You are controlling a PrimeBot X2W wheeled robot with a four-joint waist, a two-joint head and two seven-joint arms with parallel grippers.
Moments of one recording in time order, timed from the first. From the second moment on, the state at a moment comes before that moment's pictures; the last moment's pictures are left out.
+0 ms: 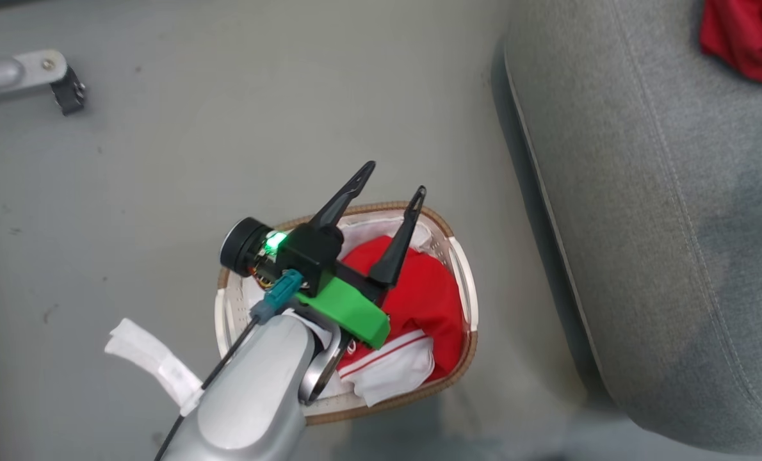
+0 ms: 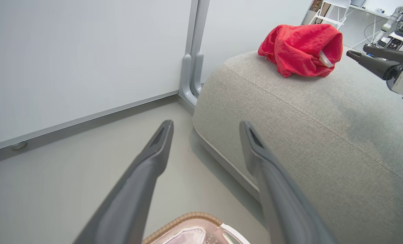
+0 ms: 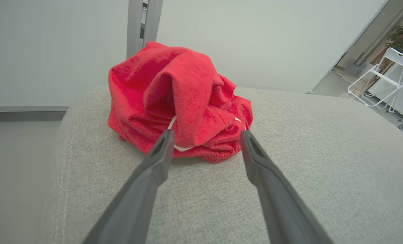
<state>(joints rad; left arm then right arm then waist) -0.52 0.05 -0.60 0.36 -0.30 -0.13 -0.26 -0.58 -0.23 -0.41 0.46 -0.11 0.13 -0.26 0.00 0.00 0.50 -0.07</state>
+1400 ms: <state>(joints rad) -0.08 0.05 -0.14 0.26 -0.34 -0.07 -0.26 -0.25 -0.05 -0.04 0.29 0.01 0.13 -0.26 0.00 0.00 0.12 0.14</state>
